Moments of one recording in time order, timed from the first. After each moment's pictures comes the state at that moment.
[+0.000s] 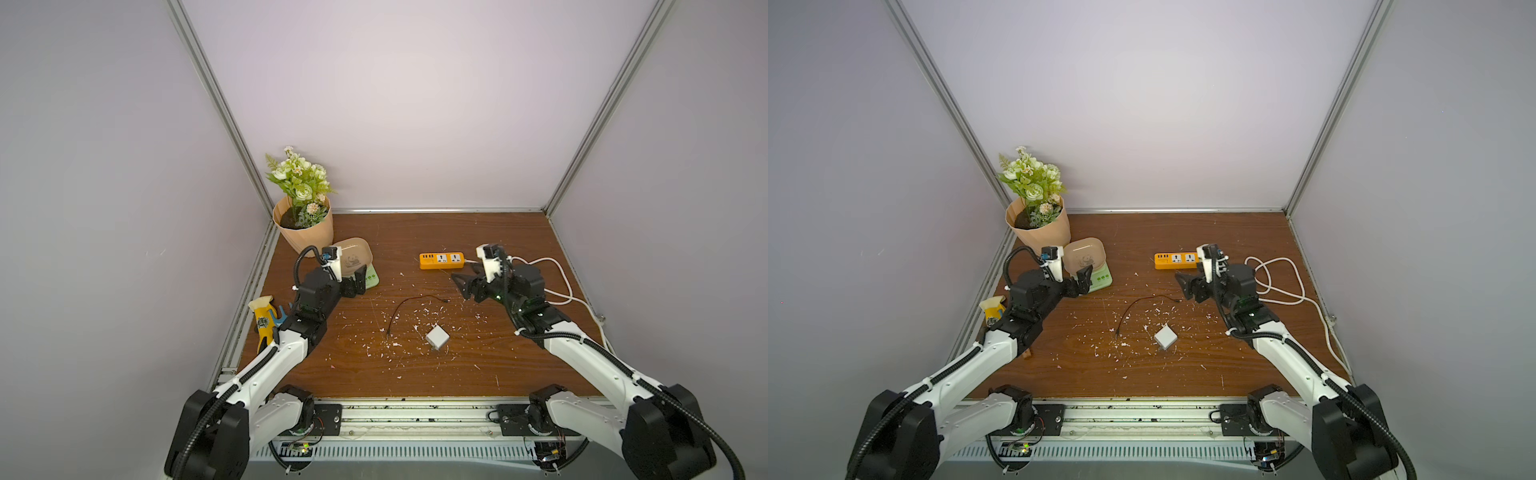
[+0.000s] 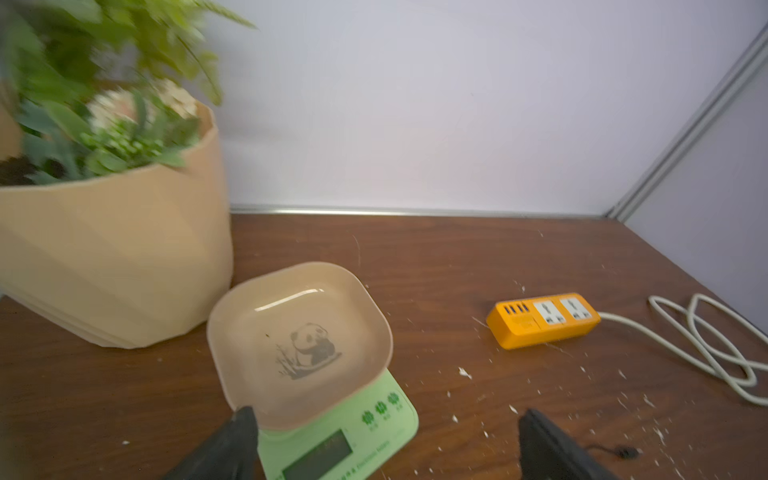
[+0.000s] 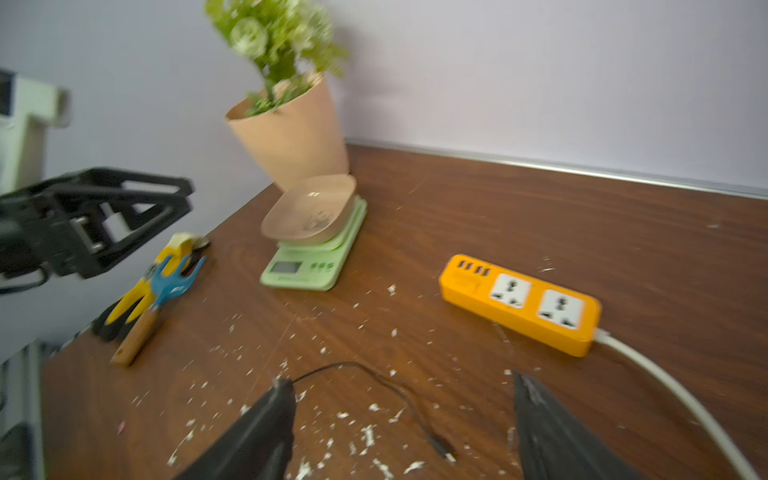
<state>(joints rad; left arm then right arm) -0.32 1.07 0.51 0.27 0.01 -0.20 0.41 1.13 0.63 0.17 -0.40 0.09</state>
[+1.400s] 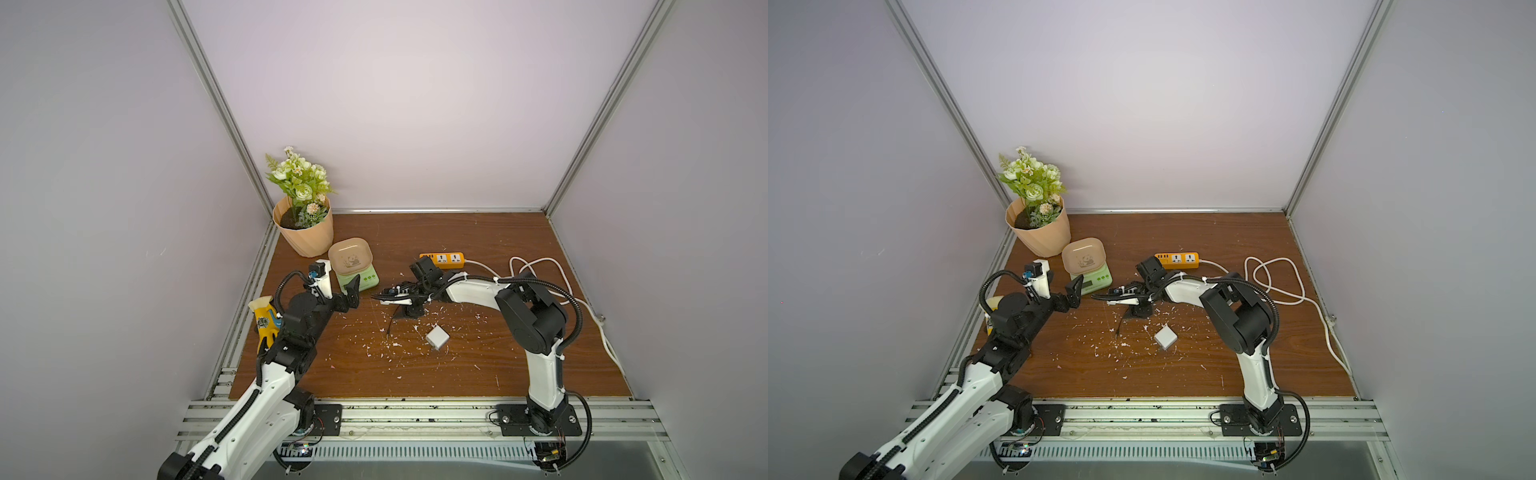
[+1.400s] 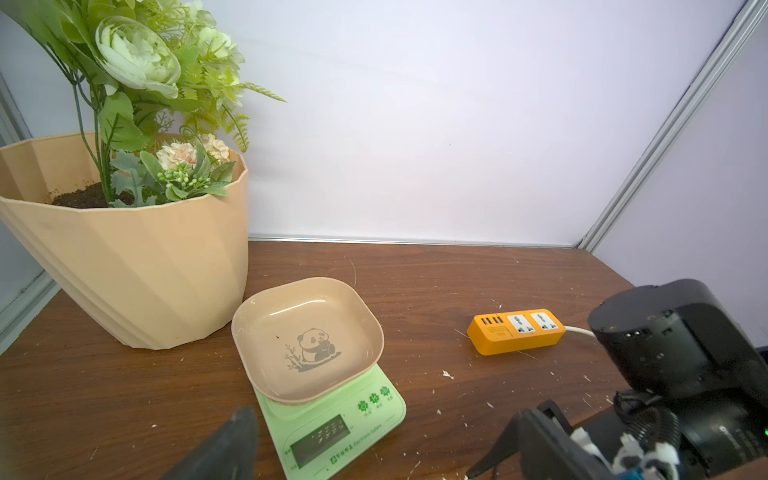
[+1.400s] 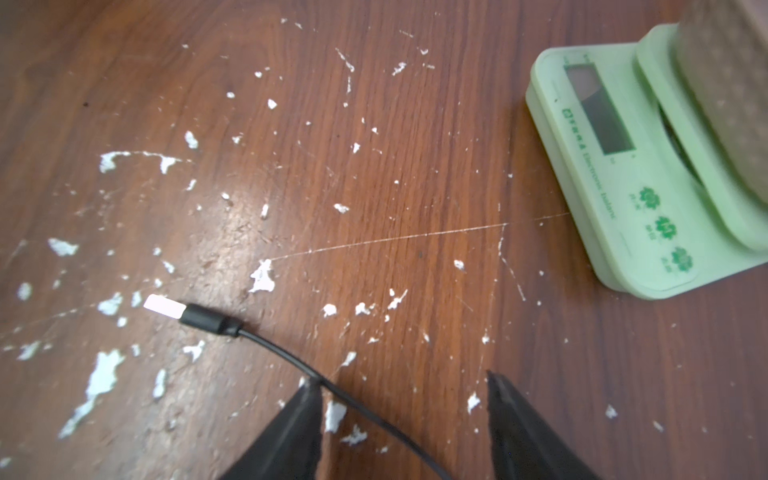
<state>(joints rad) -0.32 0.74 0.37 0.25 -0.02 -0.21 0.74 2.03 1.28 -0.22 -0.55 -0.90</state>
